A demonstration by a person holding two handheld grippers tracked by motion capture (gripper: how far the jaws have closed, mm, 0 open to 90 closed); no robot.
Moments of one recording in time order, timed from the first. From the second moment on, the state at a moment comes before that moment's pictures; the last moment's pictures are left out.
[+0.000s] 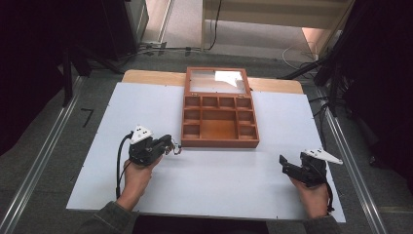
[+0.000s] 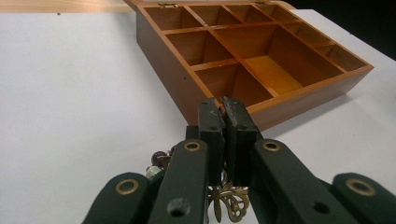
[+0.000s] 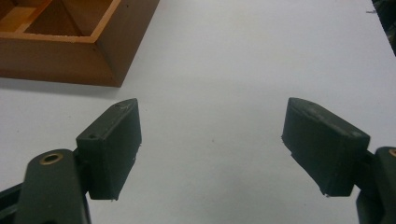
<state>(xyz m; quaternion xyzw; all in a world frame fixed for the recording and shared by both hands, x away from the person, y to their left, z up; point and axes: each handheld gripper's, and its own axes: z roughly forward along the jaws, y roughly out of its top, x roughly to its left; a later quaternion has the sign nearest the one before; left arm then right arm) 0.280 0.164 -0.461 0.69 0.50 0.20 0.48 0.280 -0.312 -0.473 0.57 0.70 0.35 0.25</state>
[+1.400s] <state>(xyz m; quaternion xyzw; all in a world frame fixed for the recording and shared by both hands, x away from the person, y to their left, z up) 0.292 0.127 -0.442 0.70 0.47 0.18 0.50 0.281 -0.310 -0.474 0.57 0.70 0.35 0.25</state>
